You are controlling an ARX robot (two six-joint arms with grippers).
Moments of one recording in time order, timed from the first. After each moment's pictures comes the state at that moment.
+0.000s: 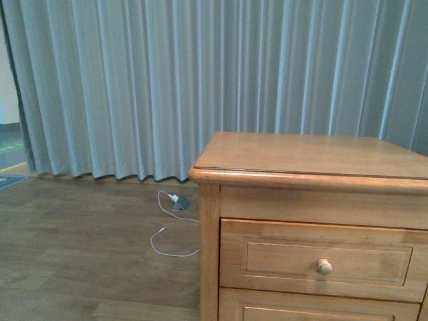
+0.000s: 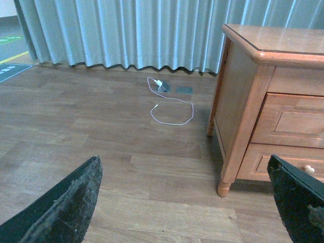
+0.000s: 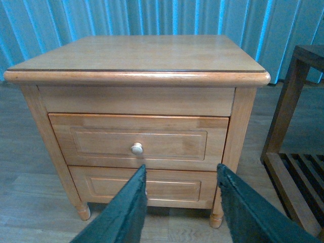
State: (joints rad) left arm 0.00 0.00 0.01 -0.01 0.00 -0.01; right arm 0.00 0.62 0.07 0.54 0.00 0.01
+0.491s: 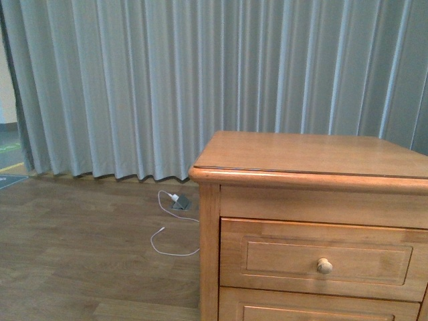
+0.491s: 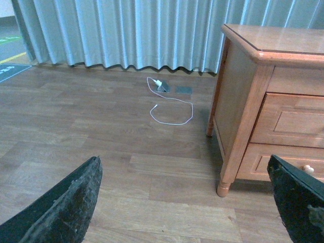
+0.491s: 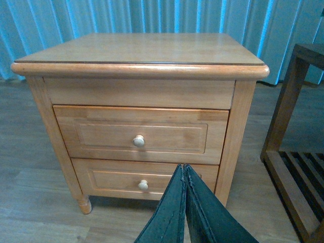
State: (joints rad) left arm 0.00 0.00 0.01 -0.01 0.00 -0.01; right arm 0.00 0.42 0.01 0.42 0.00 0.00
